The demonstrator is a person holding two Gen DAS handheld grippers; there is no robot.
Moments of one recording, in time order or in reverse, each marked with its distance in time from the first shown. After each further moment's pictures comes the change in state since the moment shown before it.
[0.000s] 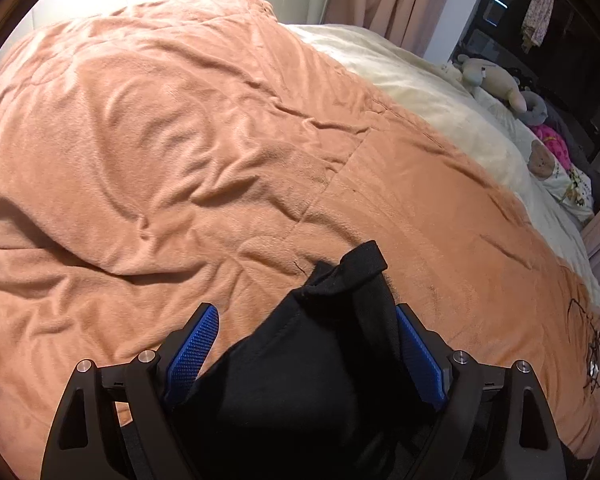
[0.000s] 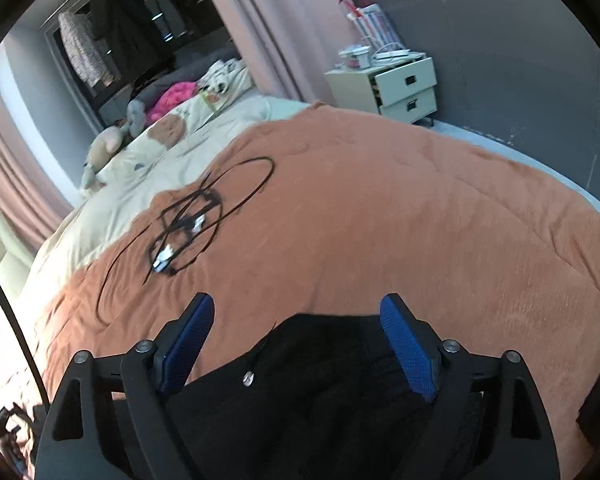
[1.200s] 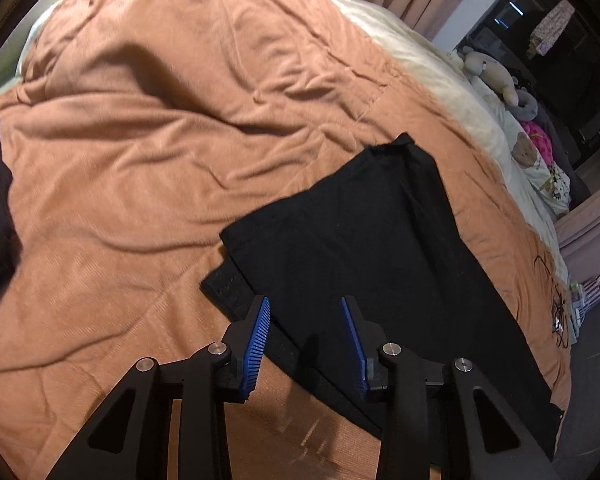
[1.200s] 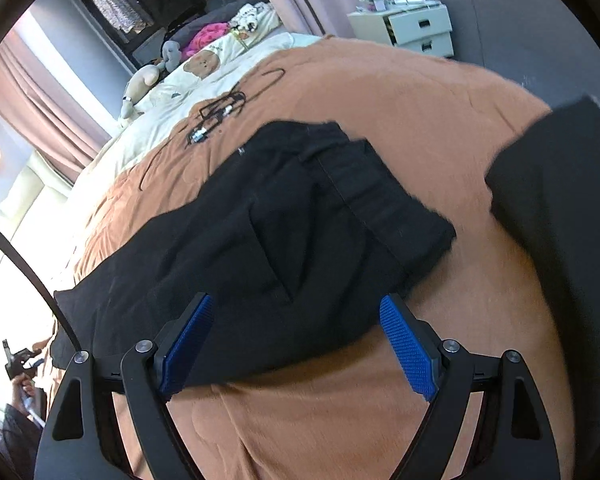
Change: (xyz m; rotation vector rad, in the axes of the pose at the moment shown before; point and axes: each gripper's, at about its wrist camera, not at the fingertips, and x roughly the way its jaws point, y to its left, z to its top) left arm -0.080 0.086 -0.106 -0.109 0.156 -0.092; right arm -0.148 -0.091 -0.079 -0.031 0.224 0.110
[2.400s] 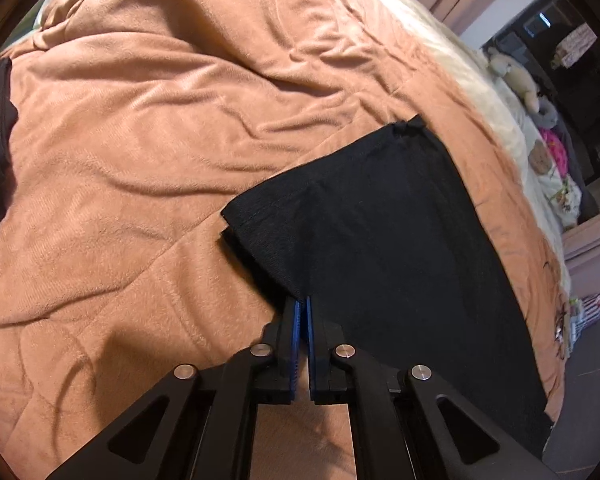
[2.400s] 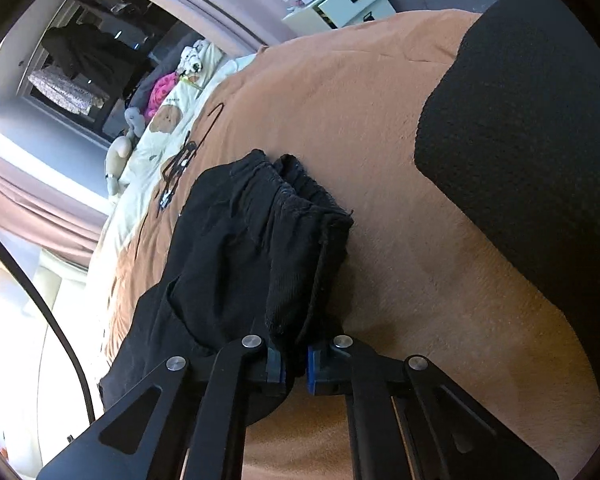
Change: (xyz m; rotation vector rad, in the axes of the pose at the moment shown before) left arm 0.013 0.021 -0.019 -0.087 0.062 0.013; right arm 0.030 -0.076 -0.003 0.297 -0.066 0.104
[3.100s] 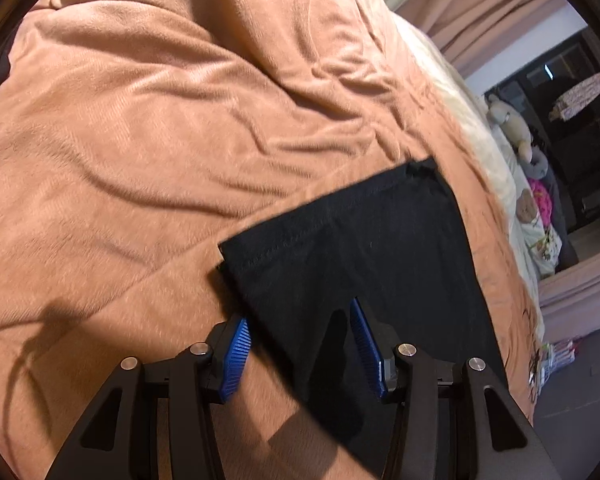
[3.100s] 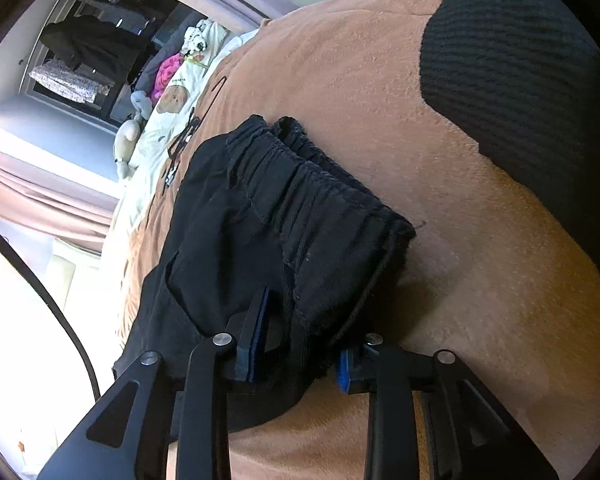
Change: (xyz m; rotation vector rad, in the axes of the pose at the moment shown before) left arm 0.022 0.021 0.008 -0.137 -0.123 -0.111; right arm 0.010 -0.037 0.001 0.044 0.095 0.085
